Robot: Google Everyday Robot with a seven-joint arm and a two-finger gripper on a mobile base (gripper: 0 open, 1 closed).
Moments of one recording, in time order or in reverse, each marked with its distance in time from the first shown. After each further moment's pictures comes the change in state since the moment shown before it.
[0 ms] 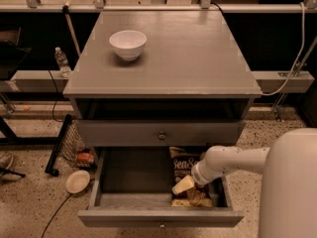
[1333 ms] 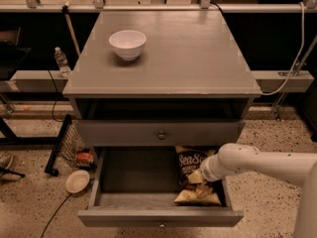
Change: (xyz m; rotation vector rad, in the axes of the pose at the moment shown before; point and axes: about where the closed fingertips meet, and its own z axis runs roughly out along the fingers) arm -0.011 -0.006 -0.049 0.027 -0.097 -0.057
